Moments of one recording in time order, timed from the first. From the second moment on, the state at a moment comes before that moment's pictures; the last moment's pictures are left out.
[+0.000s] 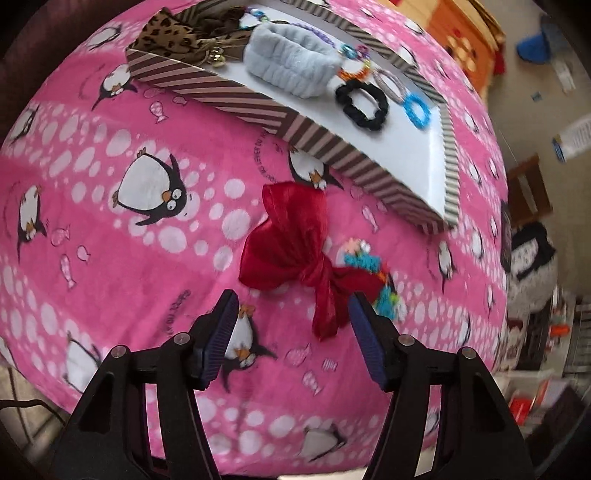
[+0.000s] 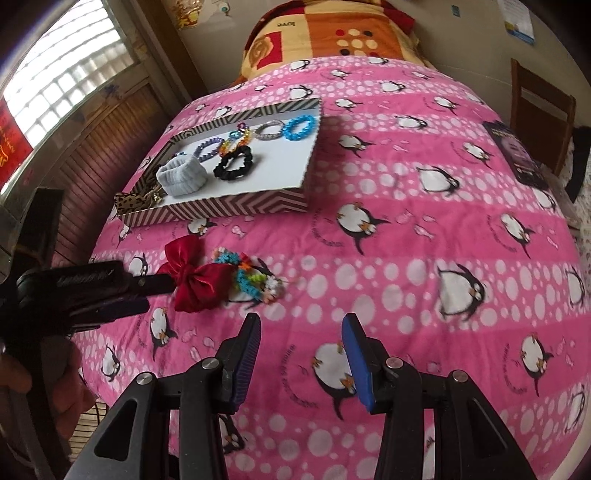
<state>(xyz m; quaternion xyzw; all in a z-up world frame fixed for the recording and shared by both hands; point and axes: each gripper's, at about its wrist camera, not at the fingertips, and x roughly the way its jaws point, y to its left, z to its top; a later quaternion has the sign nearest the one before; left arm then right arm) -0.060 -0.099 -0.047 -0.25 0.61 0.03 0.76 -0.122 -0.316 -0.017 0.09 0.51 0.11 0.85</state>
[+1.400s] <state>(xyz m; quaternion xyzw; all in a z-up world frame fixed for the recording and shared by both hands) -0.059 -0.048 -0.005 -0.16 0.56 -0.01 0.81 -0.062 -0.249 -0.020 0.02 0.49 0.23 0.84</state>
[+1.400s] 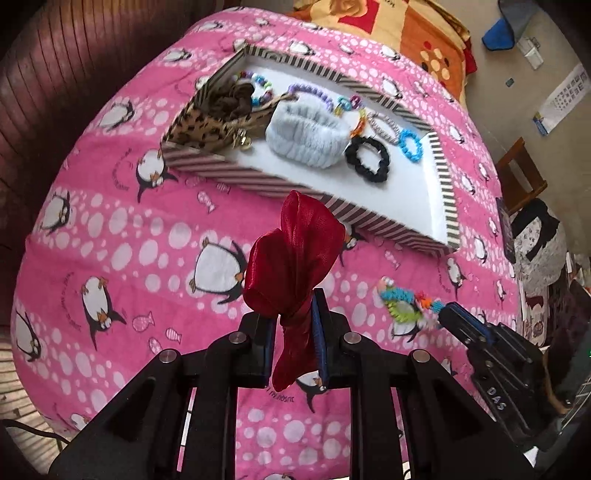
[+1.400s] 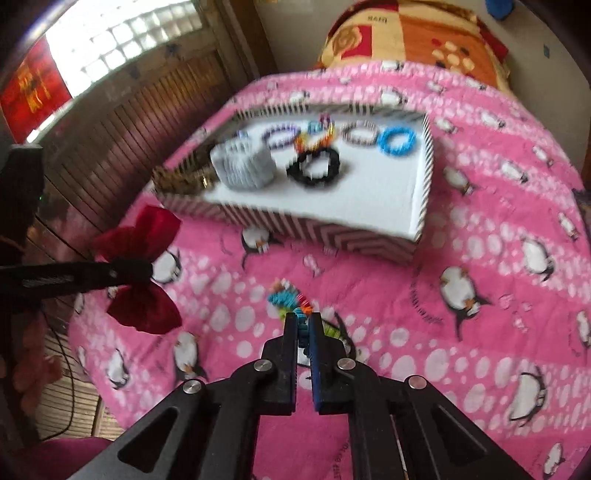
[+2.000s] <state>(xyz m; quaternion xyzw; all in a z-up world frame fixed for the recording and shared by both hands) -0.045 -0.072 0.031 -0.10 0.53 -0.05 0.84 -0.052 -0.263 0.064 0.04 0.41 0.22 0.88</state>
